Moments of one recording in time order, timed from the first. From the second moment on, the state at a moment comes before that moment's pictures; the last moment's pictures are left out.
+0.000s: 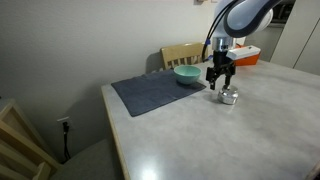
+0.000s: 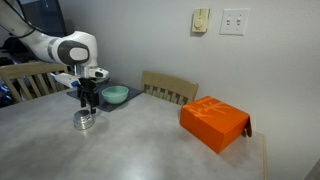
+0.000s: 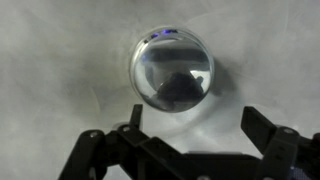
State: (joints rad) arm 0.19 0.62 0.06 -1.81 -0.01 2.30 0.27
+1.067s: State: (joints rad) arm 0.18 0.55 0.06 -1.89 0.05 2.24 0.39
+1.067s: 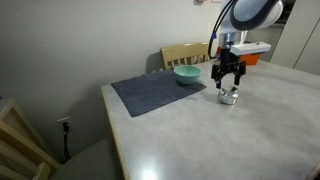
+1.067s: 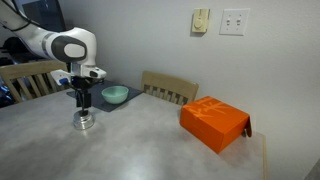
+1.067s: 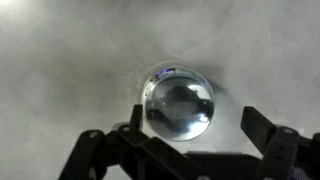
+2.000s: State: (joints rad) arm 0.20 0.57 0.04 -1.92 0.04 2.28 0.43
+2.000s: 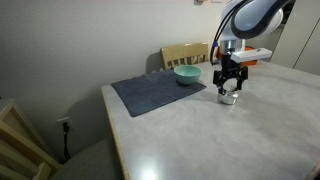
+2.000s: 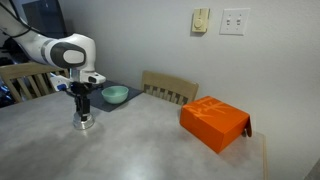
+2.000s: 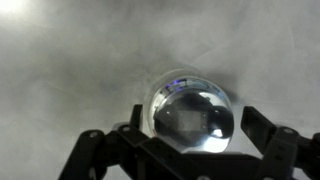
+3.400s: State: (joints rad) arm 0.25 0.49 0.03 -2.01 -0.01 2.42 0.50
